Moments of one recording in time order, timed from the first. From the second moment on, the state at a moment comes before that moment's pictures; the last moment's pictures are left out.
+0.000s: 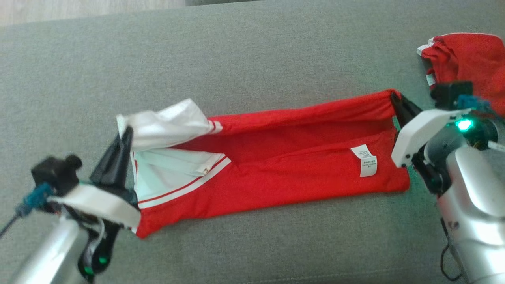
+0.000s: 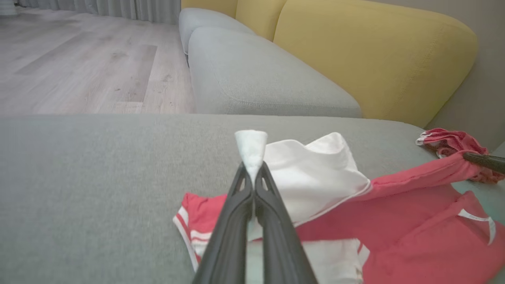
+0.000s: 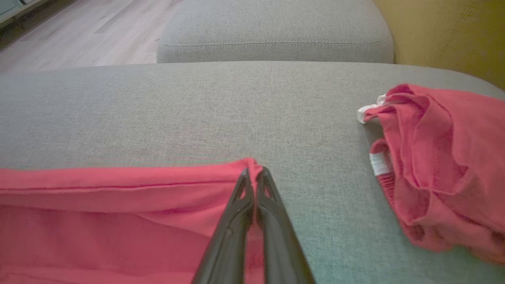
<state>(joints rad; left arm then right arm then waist) -0.31 0.53 -0.52 0.12 -0.79 0.01 -0.06 -0.55 -0.24 0.20 0.59 0.31 0.12 0.22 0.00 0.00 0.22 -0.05</state>
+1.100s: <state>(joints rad) 0.08 0.22 -0.15 0.11 -0.58 0.00 -0.25 -0.22 -0.12 -0.10 0.39 0.23 0.12 0.19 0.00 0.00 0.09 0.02</state>
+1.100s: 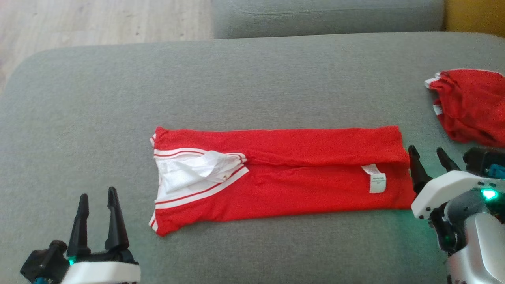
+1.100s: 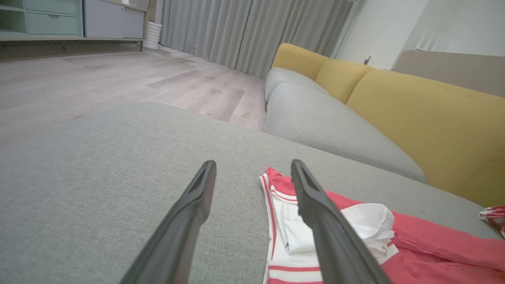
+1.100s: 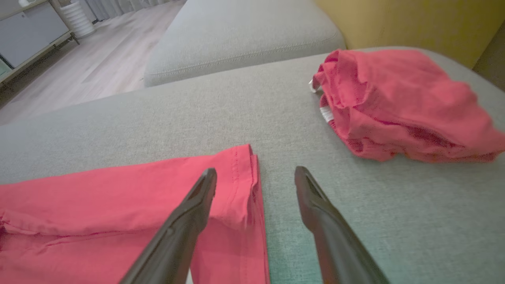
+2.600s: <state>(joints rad) 0.09 0.15 -0.08 0.09 -0.46 -0.04 -0.25 -0.26 -0.14 -0.24 0.46 0.15 0.12 0.24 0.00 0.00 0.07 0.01</state>
